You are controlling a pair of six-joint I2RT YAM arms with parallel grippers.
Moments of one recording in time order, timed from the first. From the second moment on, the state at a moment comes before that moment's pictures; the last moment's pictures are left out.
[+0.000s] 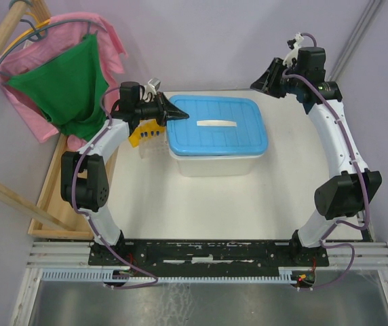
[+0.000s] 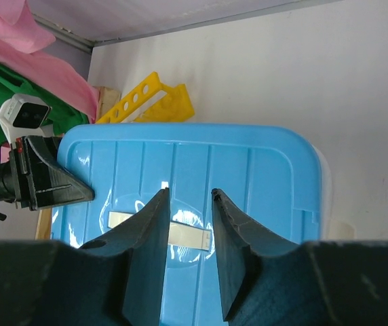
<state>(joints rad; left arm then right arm) -0.18 1.80 1.40 -0.07 0.96 -0.94 0.12 1.70 1.85 -0.62 -0.41 0.50</state>
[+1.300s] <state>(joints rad) -0.19 1.84 1.47 -0.25 0.89 -0.85 0.24 1.72 1.80 -0.90 -0.43 0.30</state>
